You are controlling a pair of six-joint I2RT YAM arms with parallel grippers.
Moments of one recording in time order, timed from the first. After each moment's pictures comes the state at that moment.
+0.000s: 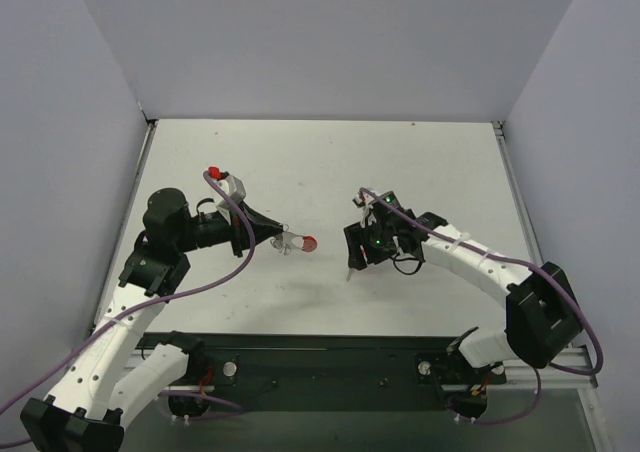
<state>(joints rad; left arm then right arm) -0.35 0.83 0.84 -0.15 0.86 -0.09 0.62 1.39 0.89 -0.47 -0.17 0.18</state>
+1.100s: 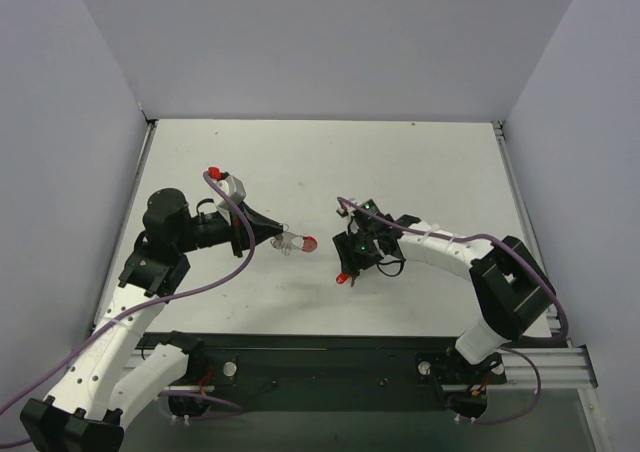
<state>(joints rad) -0.35 0.83 0.84 -0.15 0.86 -0.09 0.68 1.57 0.88 -0.37 -0.15 0.15</state>
